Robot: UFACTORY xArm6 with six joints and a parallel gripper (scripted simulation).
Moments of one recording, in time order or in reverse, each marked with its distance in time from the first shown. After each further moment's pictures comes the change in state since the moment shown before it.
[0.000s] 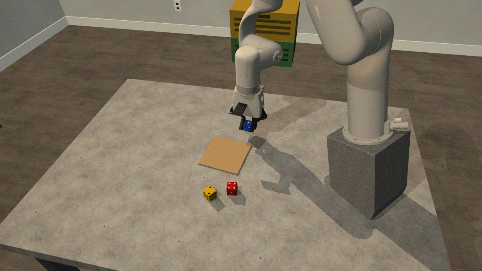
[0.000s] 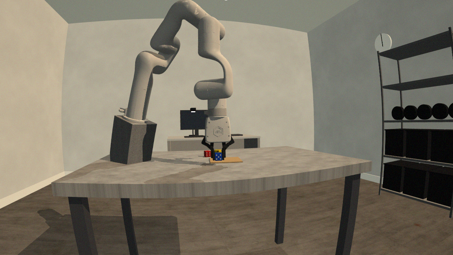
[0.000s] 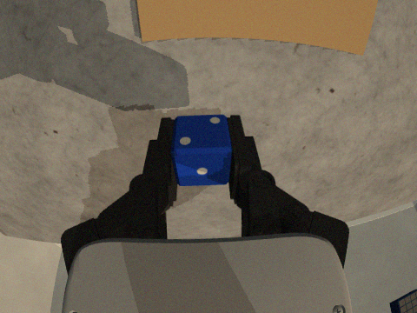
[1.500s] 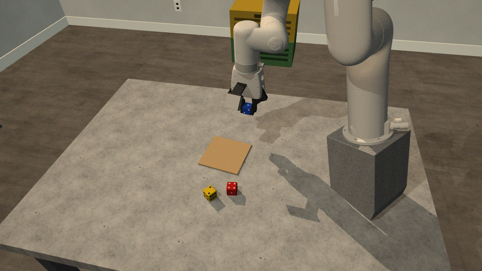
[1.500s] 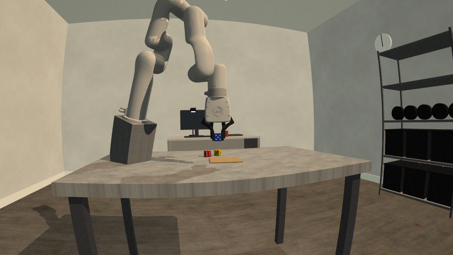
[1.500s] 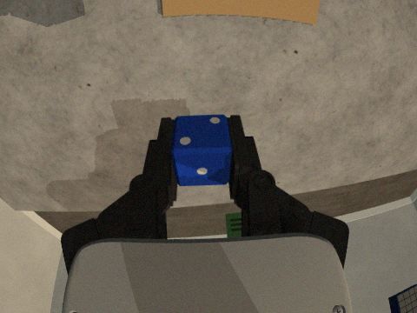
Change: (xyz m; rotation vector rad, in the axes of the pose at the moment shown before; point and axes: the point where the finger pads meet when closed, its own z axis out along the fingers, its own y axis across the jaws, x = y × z) arm 0.001 0.000 -0.078 0.007 0.000 0.000
